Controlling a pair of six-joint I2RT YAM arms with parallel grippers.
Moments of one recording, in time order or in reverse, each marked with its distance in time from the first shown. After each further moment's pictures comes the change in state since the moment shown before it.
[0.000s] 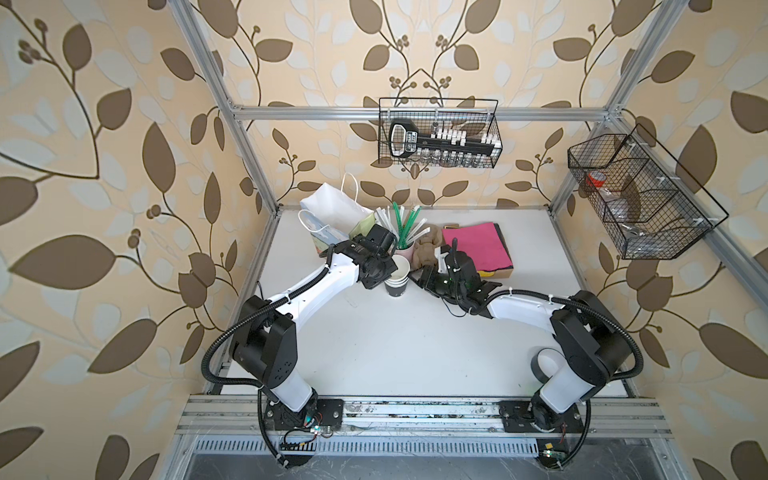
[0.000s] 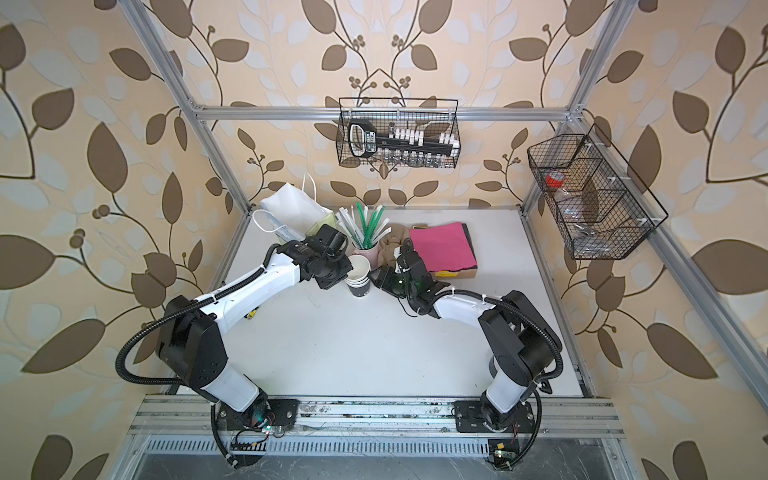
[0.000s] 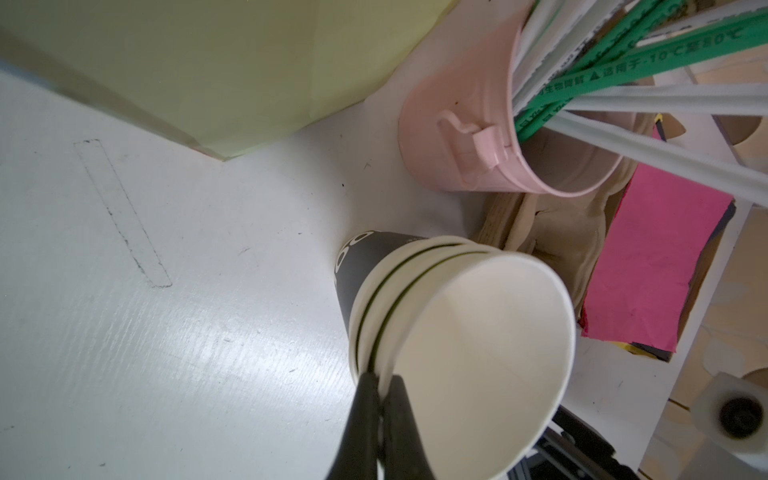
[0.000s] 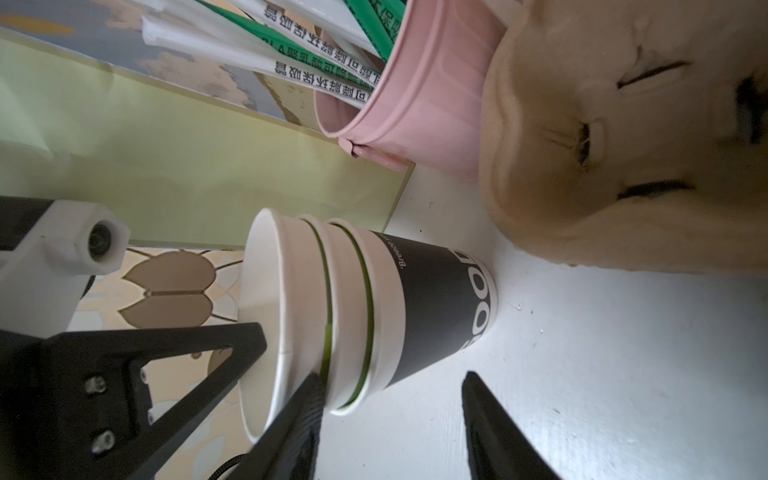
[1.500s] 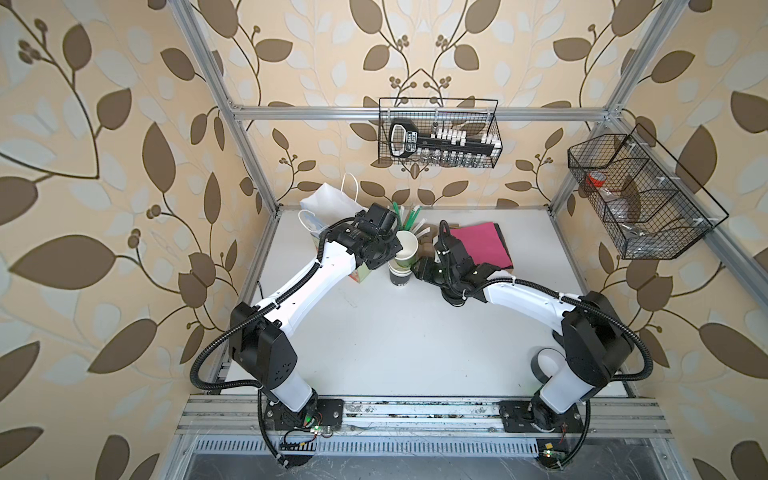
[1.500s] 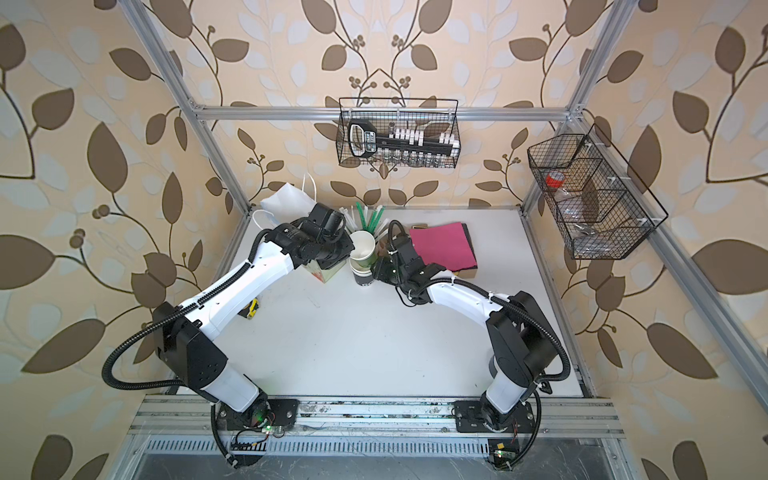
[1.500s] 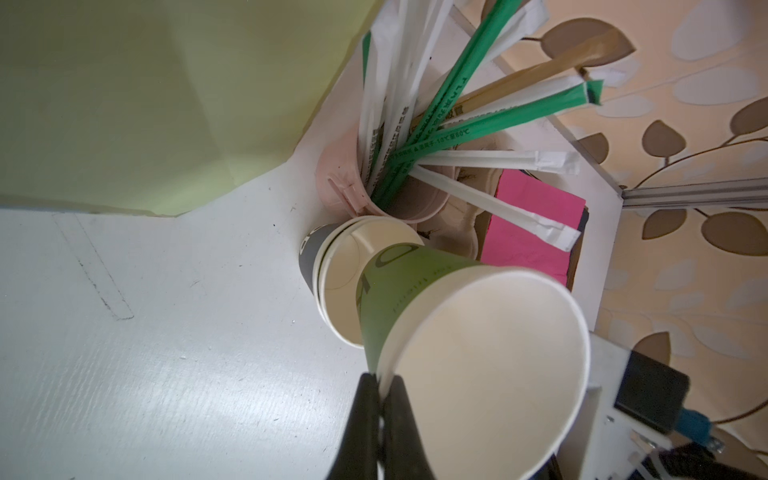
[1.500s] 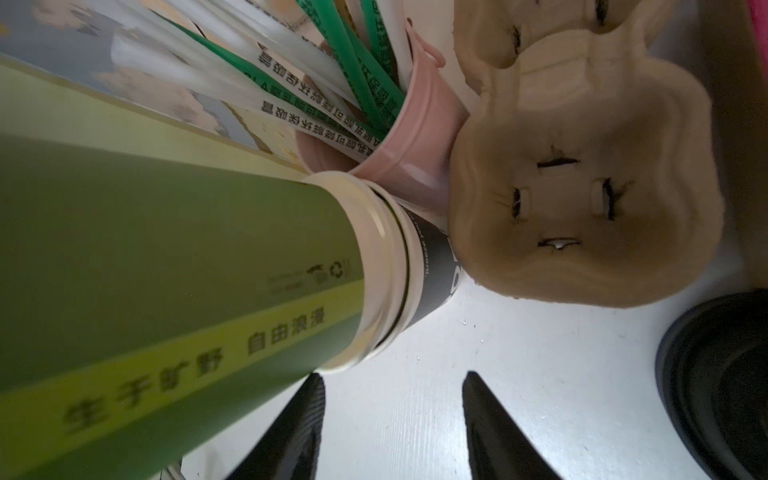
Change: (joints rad) left arm -0.013 -0.003 0.256 -0.097 -0.023 0.049; right arm 0.024 -0.003 0.248 -0.401 0.180 -0.140
